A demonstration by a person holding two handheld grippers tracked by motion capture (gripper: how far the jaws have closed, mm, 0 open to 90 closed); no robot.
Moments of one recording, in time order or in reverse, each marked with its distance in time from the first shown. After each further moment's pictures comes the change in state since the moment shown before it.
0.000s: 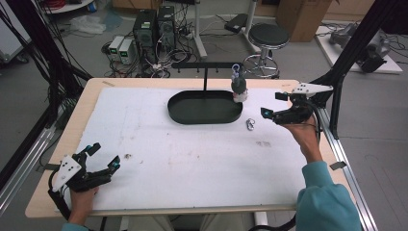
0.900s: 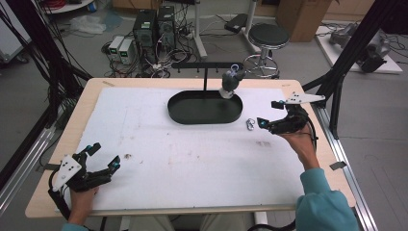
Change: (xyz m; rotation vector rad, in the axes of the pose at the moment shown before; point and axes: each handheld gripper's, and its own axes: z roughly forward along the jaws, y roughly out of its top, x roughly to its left) left arm 0.000 0.000 0.000 0.005 -0.002 -0.002; right arm 0.009 -0.021 0.009 0.049 0.005 -0.027
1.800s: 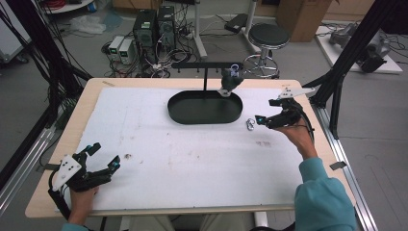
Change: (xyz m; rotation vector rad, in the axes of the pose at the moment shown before) left arm 0.001 0.000 0.000 0.002 0.000 -0.003; right arm -0.024 0.006 0.025 0.134 -0.012 -0.025
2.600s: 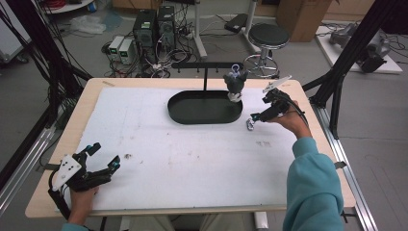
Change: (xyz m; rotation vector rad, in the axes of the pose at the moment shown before) left arm 0.000 0.000 0.000 0.000 0.000 -0.003; right arm -0.031 0.015 0.048 0.298 0.014 -0.098
